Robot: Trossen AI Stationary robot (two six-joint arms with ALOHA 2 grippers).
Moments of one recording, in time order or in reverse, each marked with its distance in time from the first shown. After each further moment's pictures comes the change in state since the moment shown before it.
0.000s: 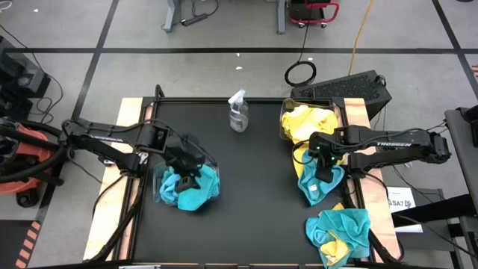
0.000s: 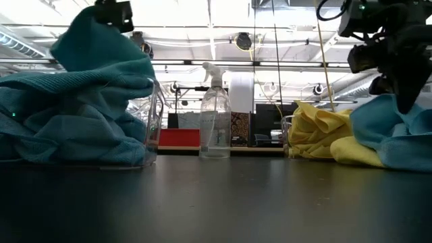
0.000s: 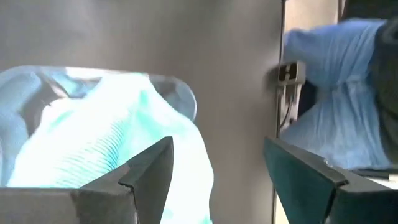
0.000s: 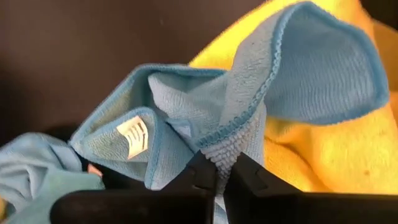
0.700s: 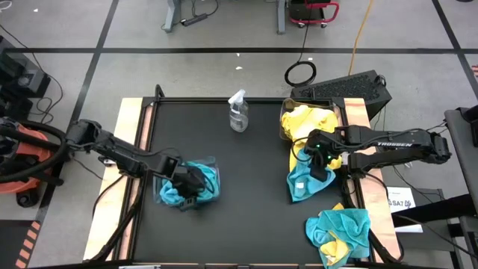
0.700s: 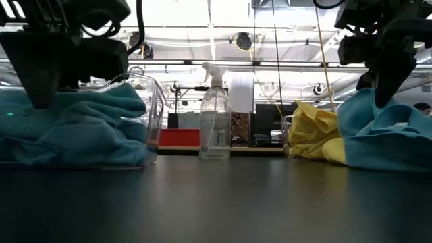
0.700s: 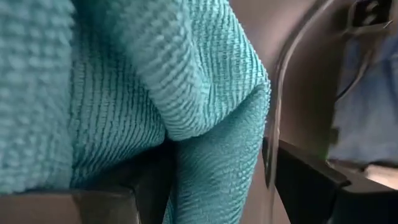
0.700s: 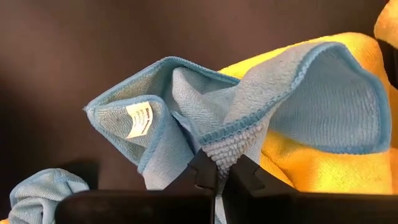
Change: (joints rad) left arm -0.150 0.096 -0.591 0.662 0.046 -0.246; right arm 0.000 -0.009 0.000 0.149 -0.003 0.004
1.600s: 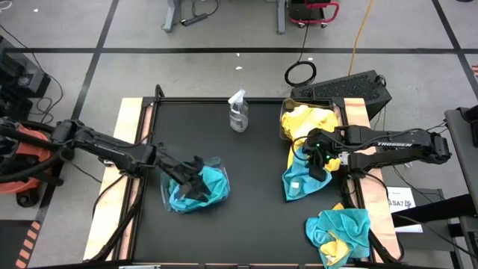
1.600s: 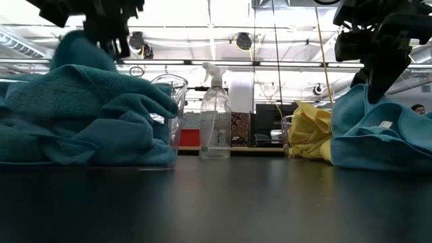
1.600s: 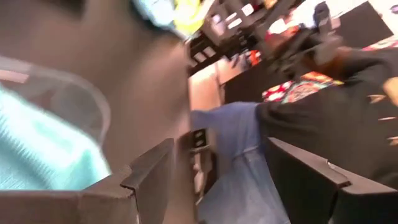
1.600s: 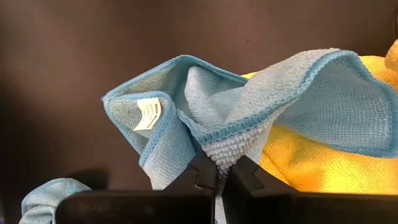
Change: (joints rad) left arm 0.070 -0.249 -0.023 0.432 0.050 -0.202; right arm 0.000 0.000 0.000 0.062 -0.026 -0.014
